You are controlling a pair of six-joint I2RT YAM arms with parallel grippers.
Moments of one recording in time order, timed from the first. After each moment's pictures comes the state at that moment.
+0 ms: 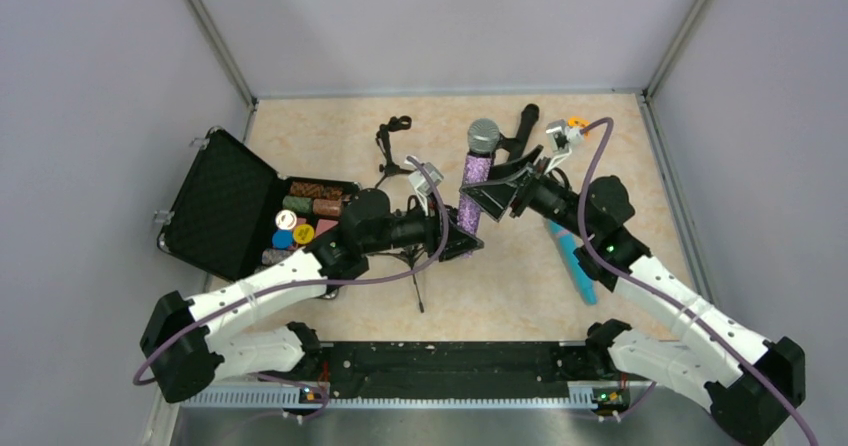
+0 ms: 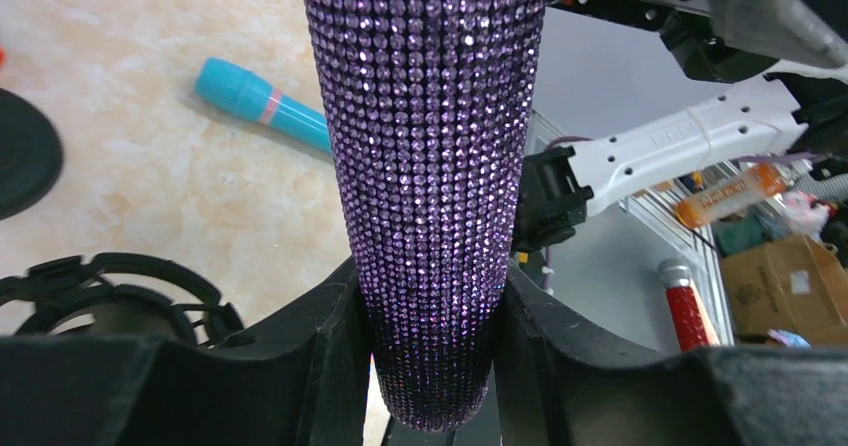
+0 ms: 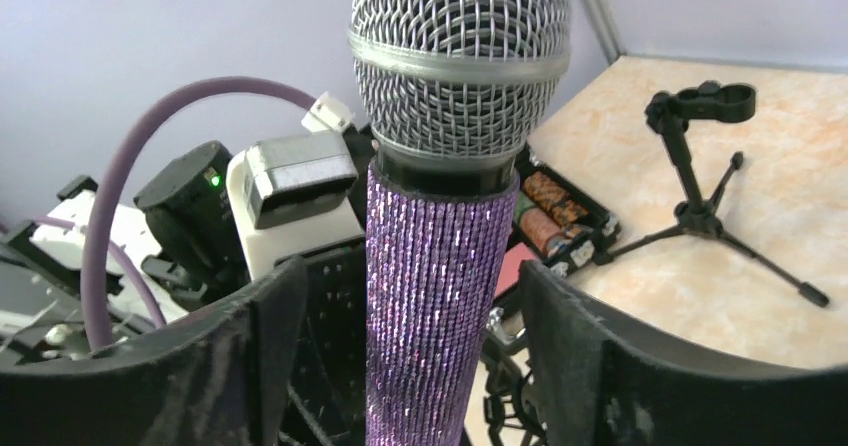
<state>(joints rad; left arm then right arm) -0.88 1.14 0.78 0.28 0.47 -0.55 0.62 0.91 0.71 0.45 -0.39 0.69</state>
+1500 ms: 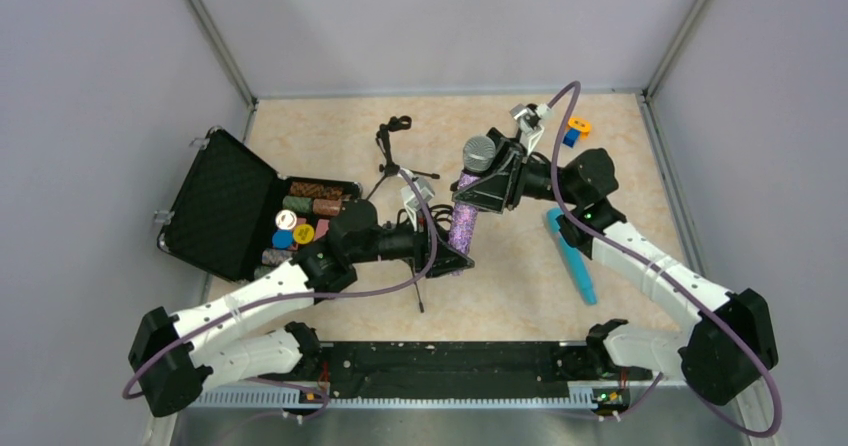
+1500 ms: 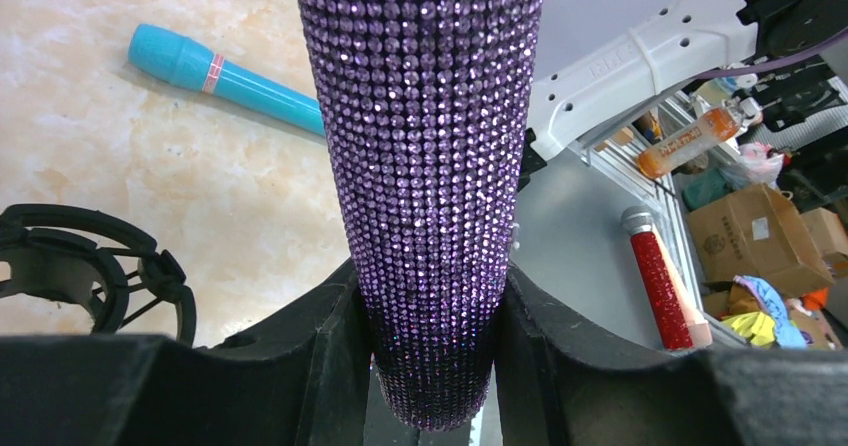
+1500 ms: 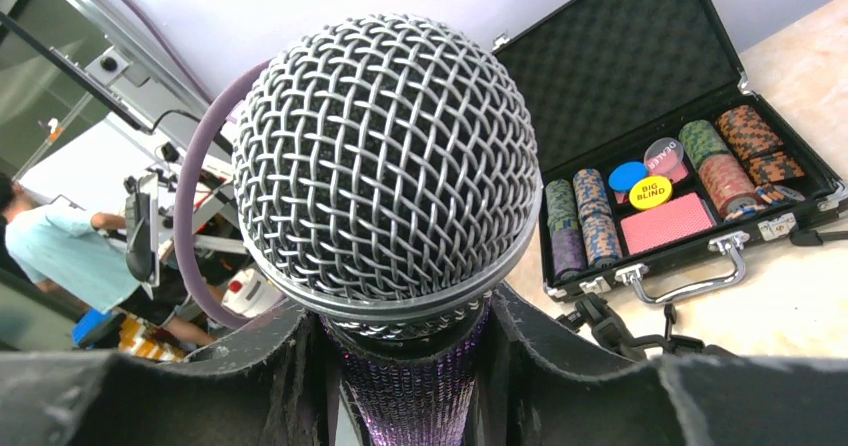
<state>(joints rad) -0.88 1.01 0.70 0.23 0.55 -0.52 0.53 1.16 0.83 0.68 -0.92 0.94</state>
